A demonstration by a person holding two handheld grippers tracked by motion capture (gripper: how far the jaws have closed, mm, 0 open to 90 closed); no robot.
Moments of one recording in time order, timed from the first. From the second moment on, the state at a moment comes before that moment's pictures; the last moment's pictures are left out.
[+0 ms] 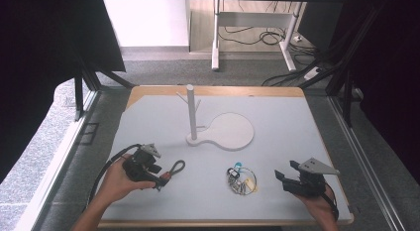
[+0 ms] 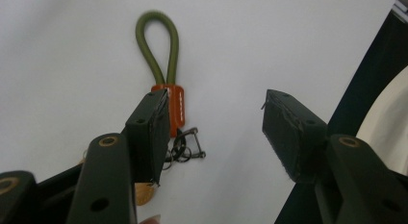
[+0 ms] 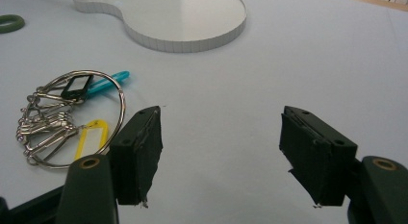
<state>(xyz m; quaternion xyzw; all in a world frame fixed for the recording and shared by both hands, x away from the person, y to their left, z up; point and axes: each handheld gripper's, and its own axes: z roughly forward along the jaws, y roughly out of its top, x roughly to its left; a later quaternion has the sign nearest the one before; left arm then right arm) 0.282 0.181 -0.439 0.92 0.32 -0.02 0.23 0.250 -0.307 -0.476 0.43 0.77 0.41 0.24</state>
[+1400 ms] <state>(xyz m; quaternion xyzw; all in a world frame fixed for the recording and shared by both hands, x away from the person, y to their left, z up) 0.325 0.156 -0.479 0.94 0.32 -0.04 0.11 0.252 -0.303 -0.480 0.43 0.77 0.41 0.22</state>
